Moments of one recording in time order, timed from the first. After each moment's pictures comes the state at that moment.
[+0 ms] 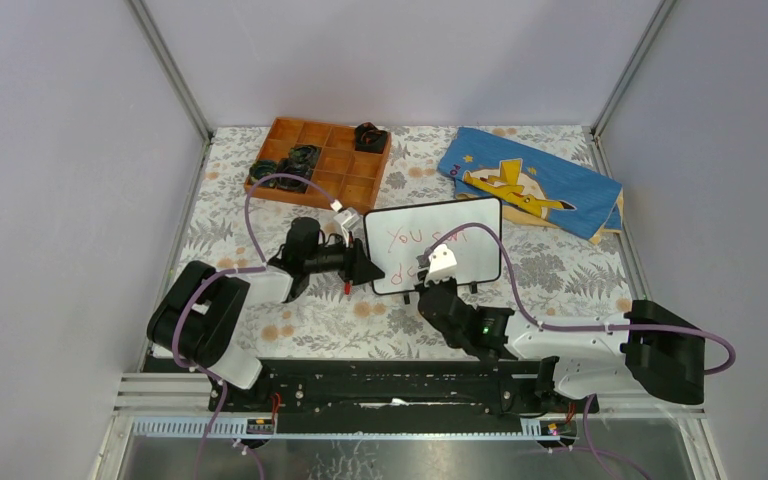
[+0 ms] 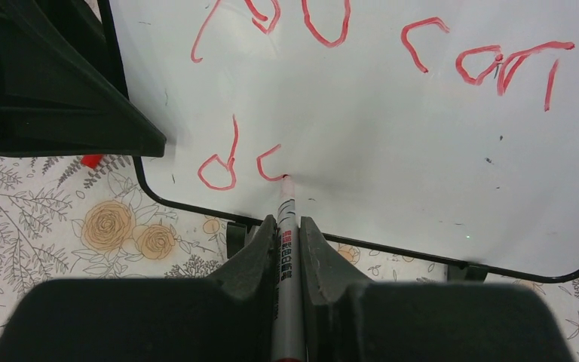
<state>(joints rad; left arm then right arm) -0.39 1.55 0.52 0.59 0.81 -0.29 1.21 1.24 0.54 0.14 0.80 0.41</state>
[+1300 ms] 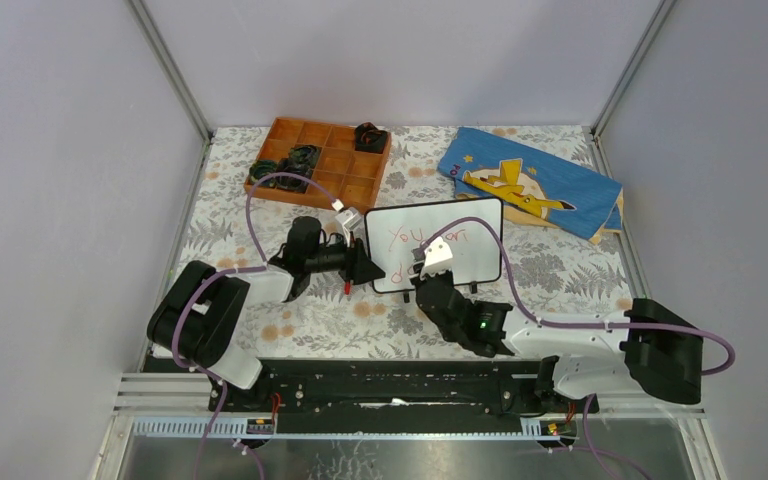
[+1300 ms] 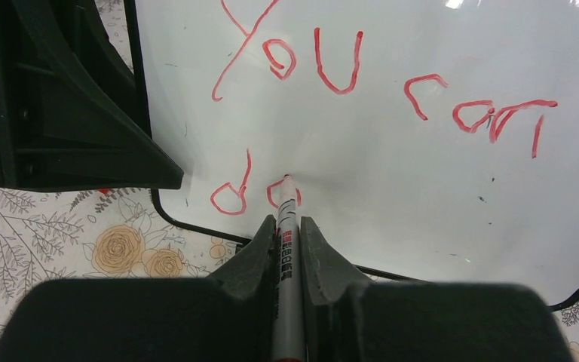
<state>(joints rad) -0.40 1.55 0.53 0.57 0.80 -0.28 1.19 1.27 0.59 0.17 0.80 0.34</state>
